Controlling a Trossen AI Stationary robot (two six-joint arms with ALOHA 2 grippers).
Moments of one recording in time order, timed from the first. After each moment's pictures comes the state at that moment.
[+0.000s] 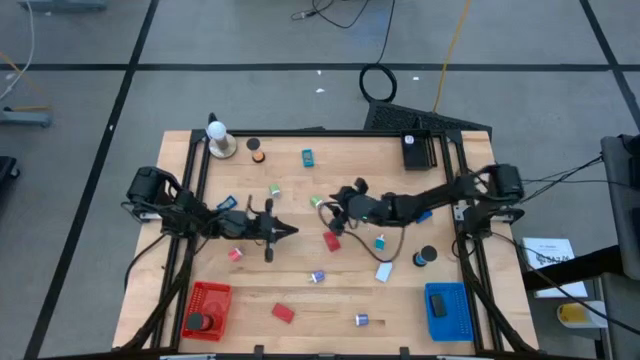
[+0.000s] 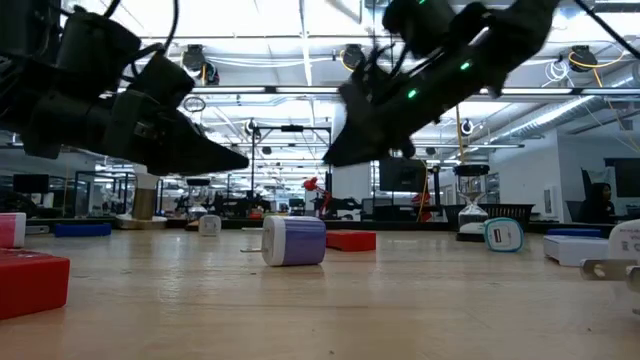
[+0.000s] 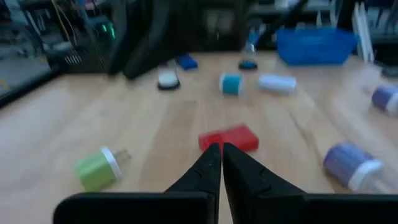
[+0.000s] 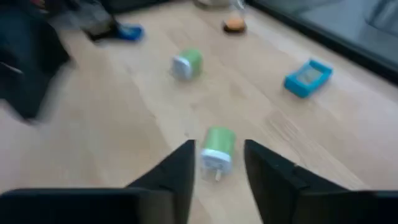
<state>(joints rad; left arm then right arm) -0.17 1.72 0.21 1.36 -0.19 0.01 0.02 1.73 0.85 0.35 0.44 0.34</state>
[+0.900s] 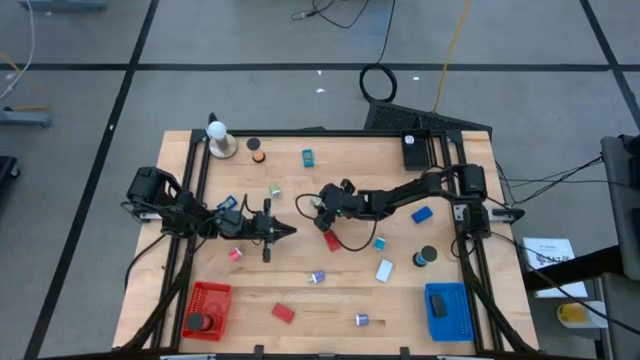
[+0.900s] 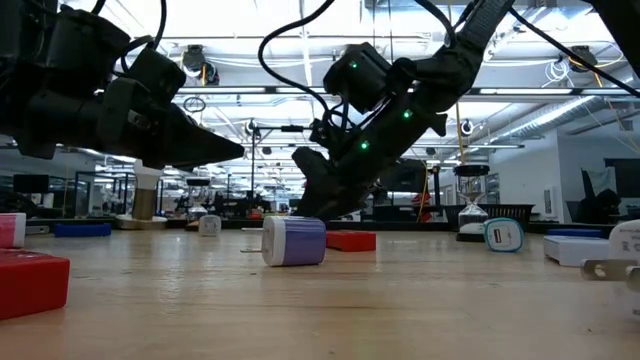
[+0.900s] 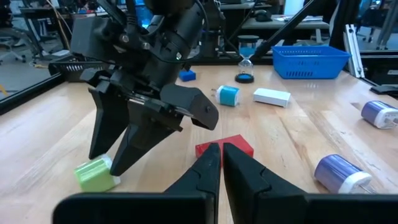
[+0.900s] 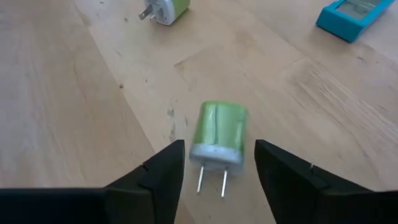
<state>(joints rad) -0.17 1.72 0.19 1.41 -0.19 -0.01 -0.07 1.98 1.05 0.23 0.31 0.41</state>
